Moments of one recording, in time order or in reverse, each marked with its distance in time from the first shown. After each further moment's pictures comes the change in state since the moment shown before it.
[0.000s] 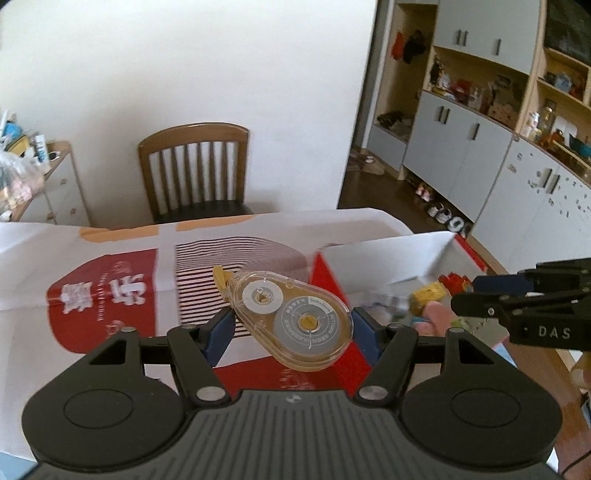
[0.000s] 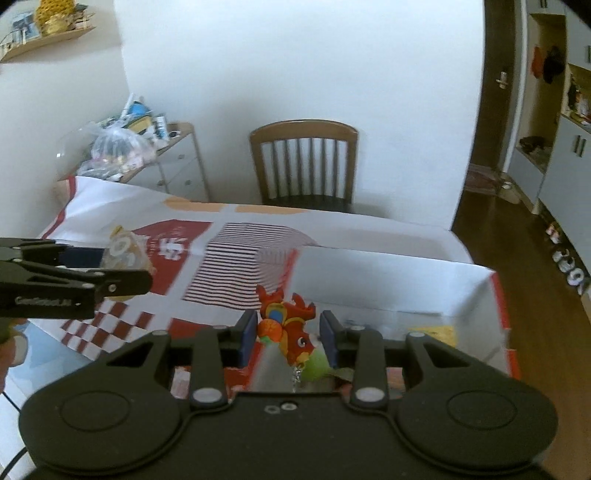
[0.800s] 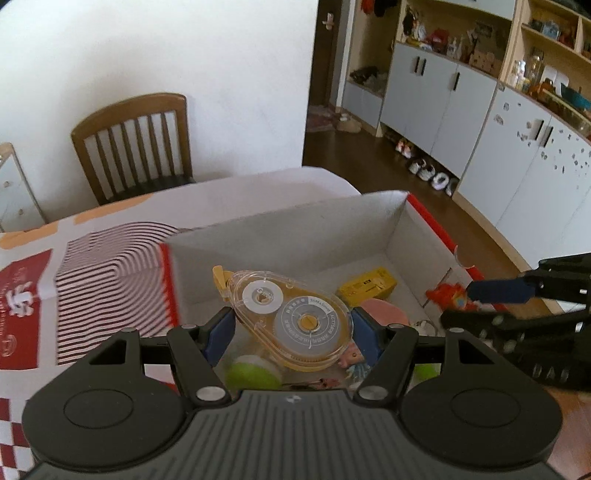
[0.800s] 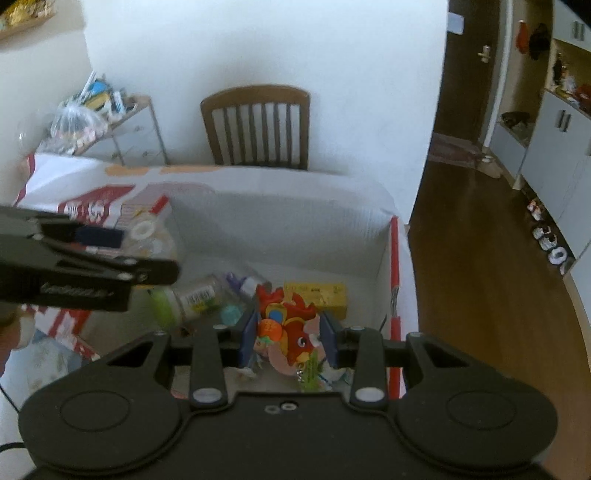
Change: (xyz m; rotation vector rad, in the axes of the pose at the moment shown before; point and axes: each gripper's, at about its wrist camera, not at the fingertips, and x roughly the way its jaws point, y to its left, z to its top) left arm 0.129 -0.135 0.009 0.079 0.125 -0.026; right arm 0.035 -0.121 -0.037 -0.027 0.106 -0.026
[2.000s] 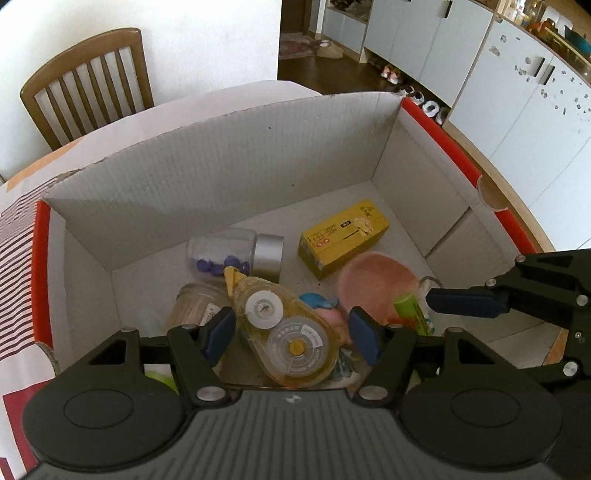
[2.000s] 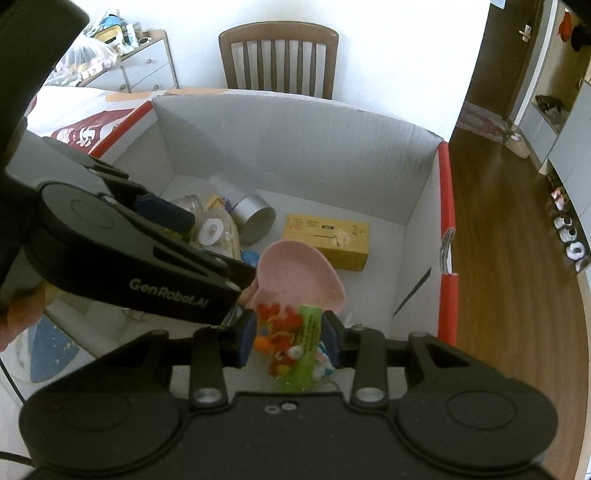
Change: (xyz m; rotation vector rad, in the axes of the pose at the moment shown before) left arm 0.088 -0.034 -0.002 0.046 0.241 -0.039; right arm 0.061 -0.001 -0.015 -0.070 0.156 0.038
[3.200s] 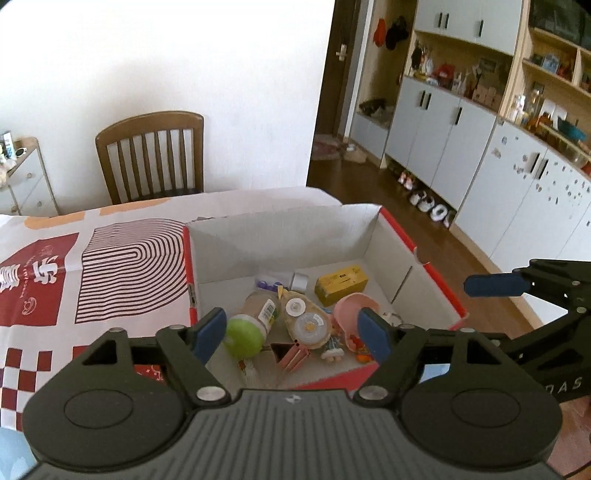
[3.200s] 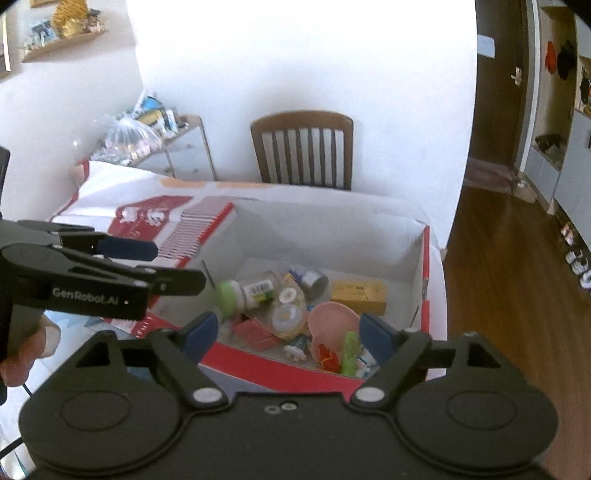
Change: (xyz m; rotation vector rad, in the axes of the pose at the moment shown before) left arm -0.164 0.008 -0.084 -0.126 -0.355 0.045; right arm -0.128 0.025 -0.026 0.029 -0.291 0.099
